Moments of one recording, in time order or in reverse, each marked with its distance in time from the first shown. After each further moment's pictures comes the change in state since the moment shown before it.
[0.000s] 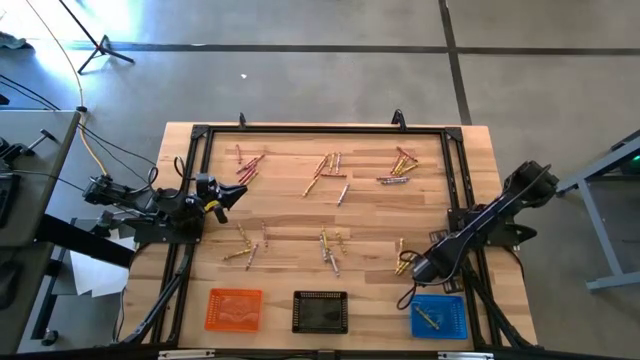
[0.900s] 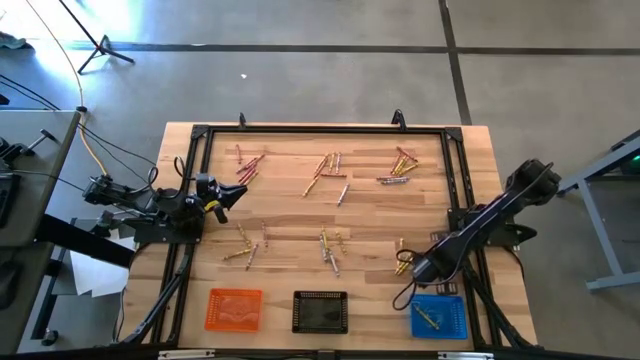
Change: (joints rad) left arm 0.000 0.000 0.000 0.000 0.000 0.000; right arm -0.001 -0.051 0.054 -0.019 0.027 0.166
